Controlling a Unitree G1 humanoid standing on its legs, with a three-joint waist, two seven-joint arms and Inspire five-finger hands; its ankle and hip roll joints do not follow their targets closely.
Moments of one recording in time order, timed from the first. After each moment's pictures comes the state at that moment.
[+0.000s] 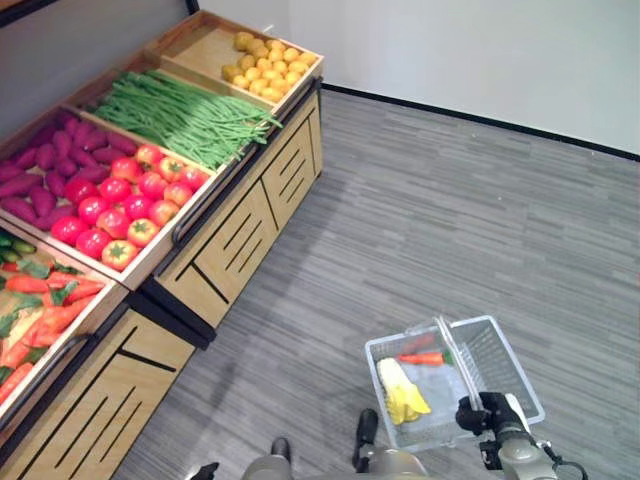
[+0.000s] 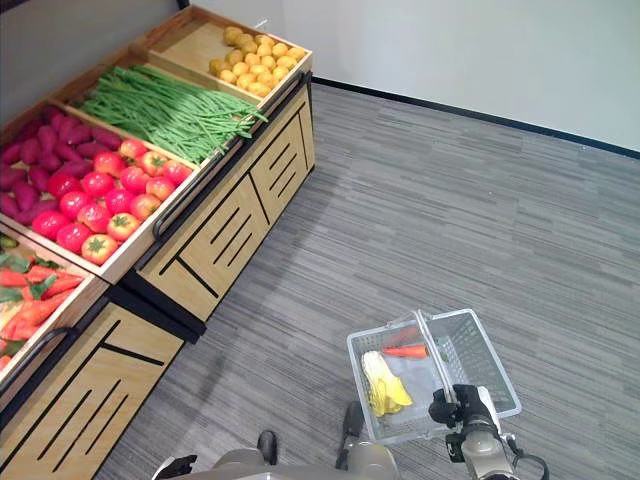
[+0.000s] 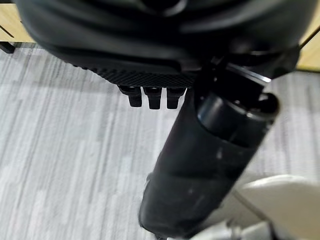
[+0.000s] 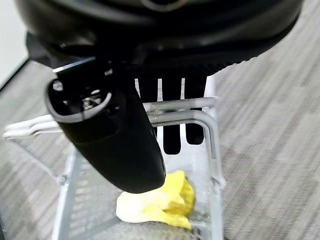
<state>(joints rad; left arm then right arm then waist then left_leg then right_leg) 0.06 0.24 -0.16 1.28 0.12 -0.04 0.13 0.02 -0.38 0.07 1.05 0.04 -0.07 -0.19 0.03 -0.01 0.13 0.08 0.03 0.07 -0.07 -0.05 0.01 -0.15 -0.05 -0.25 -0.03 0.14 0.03</state>
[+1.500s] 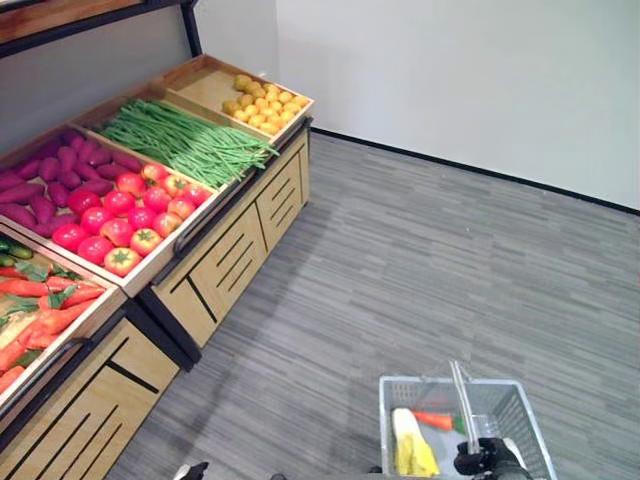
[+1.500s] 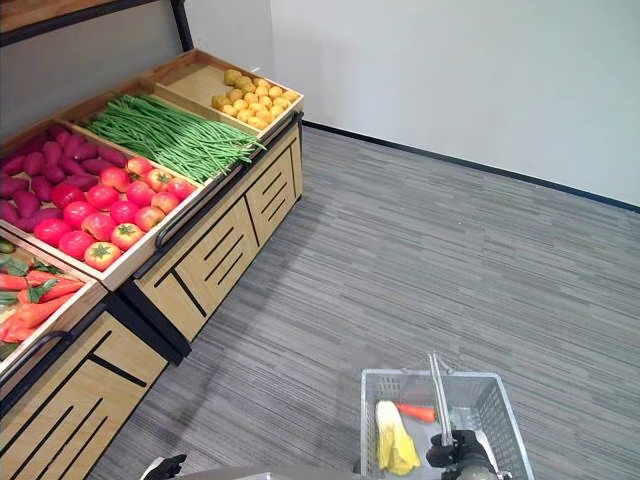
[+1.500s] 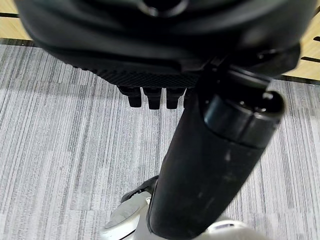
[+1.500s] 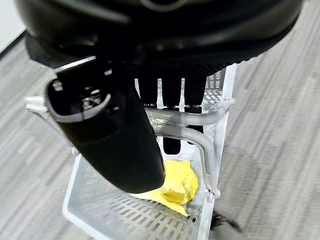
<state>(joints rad) 0.09 0.27 -0.18 1.27 0.12 -0.06 0.11 0.00 -0.35 0.07 1.31 0.01 -0.05 -0.18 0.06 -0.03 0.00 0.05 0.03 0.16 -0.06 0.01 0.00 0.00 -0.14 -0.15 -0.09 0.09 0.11</state>
